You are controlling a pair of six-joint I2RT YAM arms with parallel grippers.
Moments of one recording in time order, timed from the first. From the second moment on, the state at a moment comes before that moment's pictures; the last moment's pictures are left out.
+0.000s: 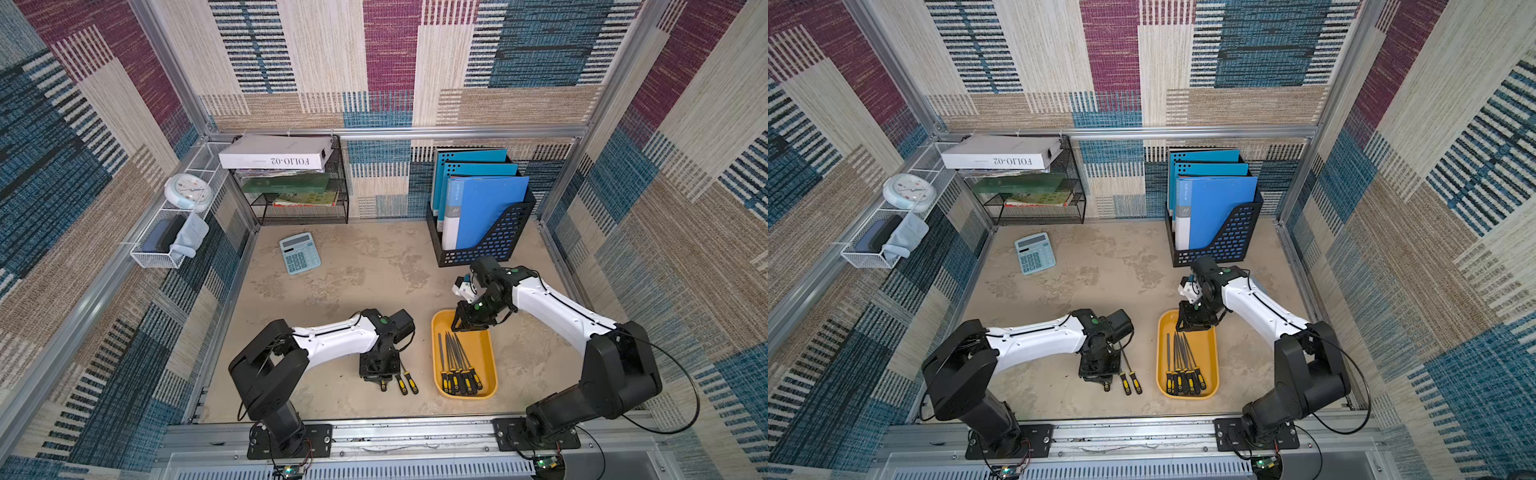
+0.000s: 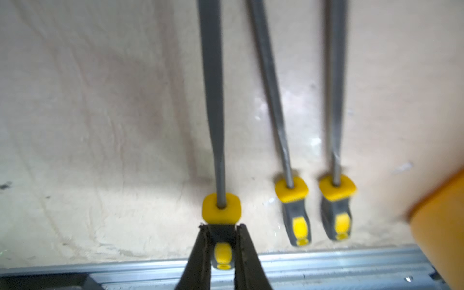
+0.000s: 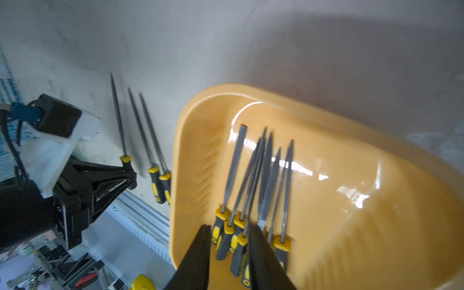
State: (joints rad) left arm -0.91 1.62 1.02 -0.95 0.21 -0.92; right arm 0.40 1.50 1.08 -0.95 -0.50 0.22
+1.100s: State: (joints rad) left arm -0.92 1.49 1.13 -0.82 0.50 -0.71; right arm 0.56 1.52 0.96 -0.46 -0.89 0.63
